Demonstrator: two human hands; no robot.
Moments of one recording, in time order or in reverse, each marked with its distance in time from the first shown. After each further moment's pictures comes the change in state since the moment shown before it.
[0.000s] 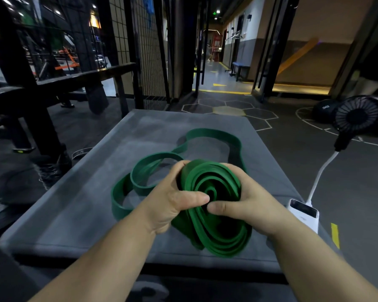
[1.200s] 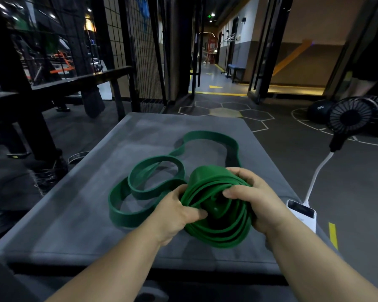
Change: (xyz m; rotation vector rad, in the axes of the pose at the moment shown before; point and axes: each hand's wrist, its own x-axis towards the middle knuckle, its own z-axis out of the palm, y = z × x) left_hand 0.009 -0.036 -0.001 0.191 0.146 -0.193; right_hand 0.013 0.018 -0.011 0.437 0.140 0.101
